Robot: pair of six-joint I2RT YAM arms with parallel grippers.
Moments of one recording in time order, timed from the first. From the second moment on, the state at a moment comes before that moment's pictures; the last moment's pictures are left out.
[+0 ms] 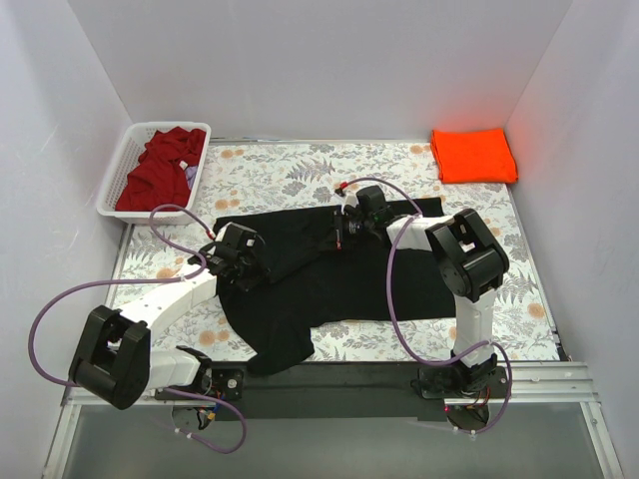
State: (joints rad) left arm -0.45 1.25 0.67 -0.41 -0.07 -1.00; right arm 0.54 2.00 1.10 0.21 -0.68 0.52
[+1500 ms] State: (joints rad) left arm -0.09 1.94 1.21 -0.19 -0.31 -0.72; right arm -0.19 2.02 1.12 0.10 -0.68 0.42
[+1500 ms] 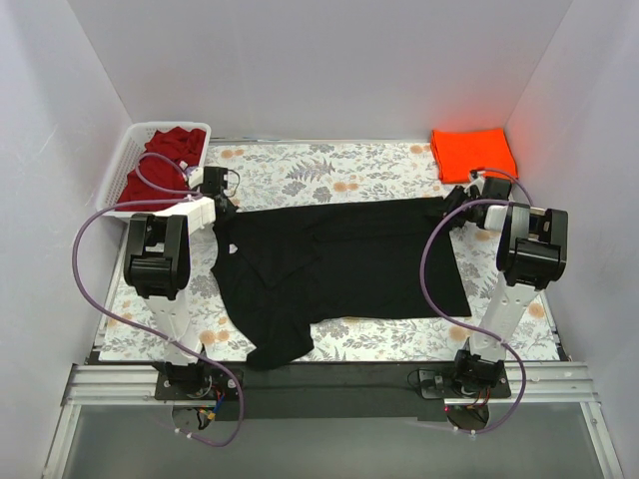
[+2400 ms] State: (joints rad) left arm -0.28 1.50 1.22 -0.37 -0.26 -0.66; right arm -0.06 1.50 1.00 -0.16 -0.47 0.29
